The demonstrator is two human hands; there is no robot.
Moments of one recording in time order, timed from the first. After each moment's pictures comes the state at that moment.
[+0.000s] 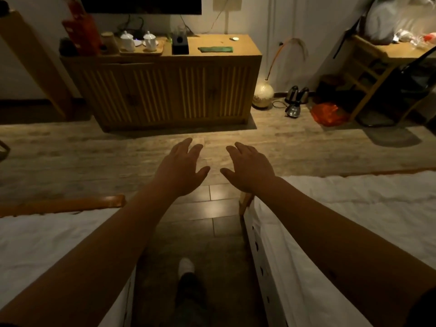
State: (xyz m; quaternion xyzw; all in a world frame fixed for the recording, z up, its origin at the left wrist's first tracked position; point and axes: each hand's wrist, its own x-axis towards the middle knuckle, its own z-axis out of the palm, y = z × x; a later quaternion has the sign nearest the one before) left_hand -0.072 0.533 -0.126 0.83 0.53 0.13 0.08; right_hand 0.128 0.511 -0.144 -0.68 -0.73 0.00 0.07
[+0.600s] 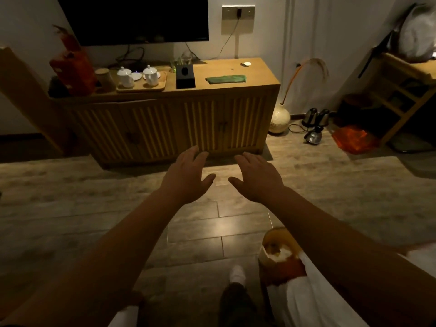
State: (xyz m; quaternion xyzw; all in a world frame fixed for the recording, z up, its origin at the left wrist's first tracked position) left_hand -0.024 0.915 -0.120 0.84 0.52 0.12 0.08; right_hand 0.179 0.883 -0.141 -0.69 -0.72 0.01 0.09
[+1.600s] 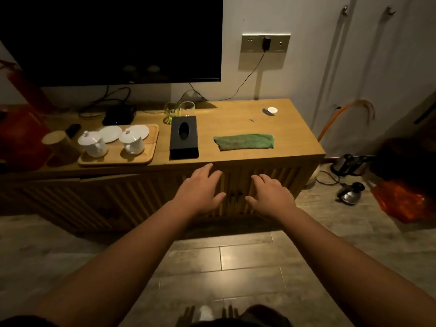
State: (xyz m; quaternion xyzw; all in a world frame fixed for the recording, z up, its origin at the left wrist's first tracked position) left_hand 0.092 1.565 -0.150 0.85 0.52 0.04 0.11; right_hand 0.295 1.518 -0.162 -0.74 -0.67 0.09 0.02
